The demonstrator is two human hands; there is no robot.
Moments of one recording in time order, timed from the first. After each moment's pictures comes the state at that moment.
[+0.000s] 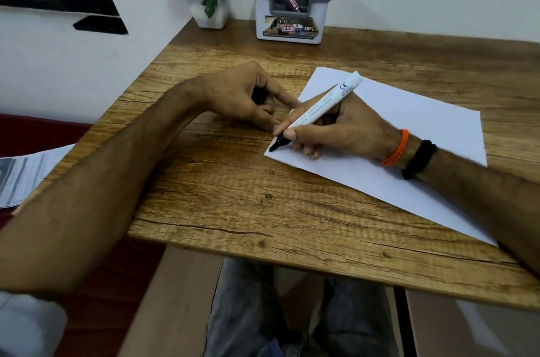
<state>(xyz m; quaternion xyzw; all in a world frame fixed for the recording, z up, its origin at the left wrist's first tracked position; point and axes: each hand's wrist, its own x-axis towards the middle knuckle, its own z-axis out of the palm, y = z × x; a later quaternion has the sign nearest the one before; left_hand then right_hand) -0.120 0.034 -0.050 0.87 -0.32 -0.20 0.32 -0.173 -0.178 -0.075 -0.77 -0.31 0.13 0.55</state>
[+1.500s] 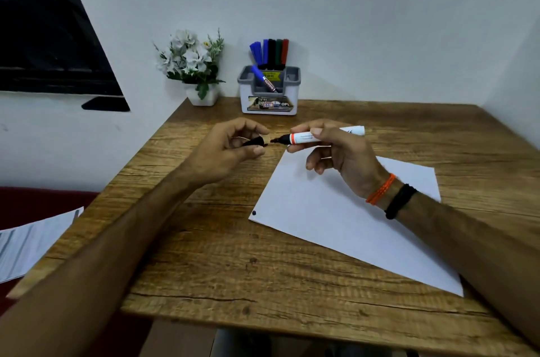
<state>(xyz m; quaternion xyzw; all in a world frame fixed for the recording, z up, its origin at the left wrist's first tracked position) -0.136 0.025 -0.051 0.82 -0.23 0.03 0.52 -0.155 -0.206 -0.050 -0.67 -0.17 0.04 0.72</state>
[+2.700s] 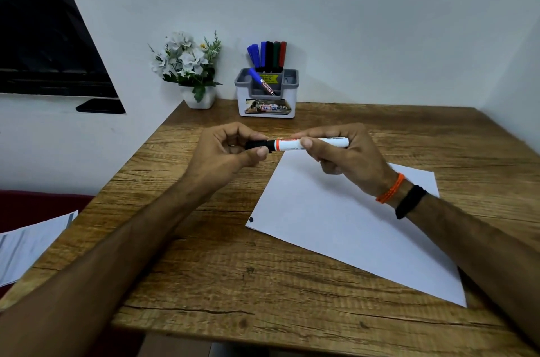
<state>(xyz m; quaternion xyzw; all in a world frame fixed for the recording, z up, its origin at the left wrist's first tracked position) -0.150 0.011 -0.051 0.73 -0.18 0.06 0.65 -0.143 -0.217 -0.054 -0.72 -0.27 -0.06 0.63</state>
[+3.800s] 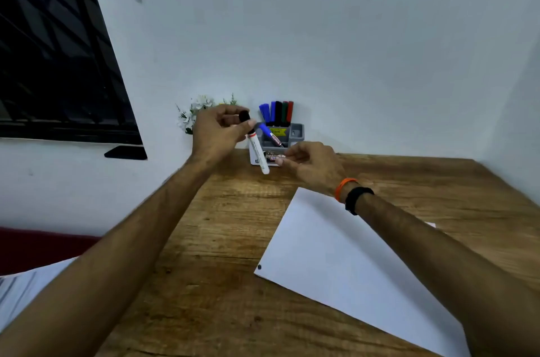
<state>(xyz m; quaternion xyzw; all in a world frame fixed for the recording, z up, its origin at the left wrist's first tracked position) -0.082 0.023 0.027 0.74 -0.07 0.26 0.62 -0.073 -0.174 -0.022 -0.89 -0.15 -0.15 0.41</state>
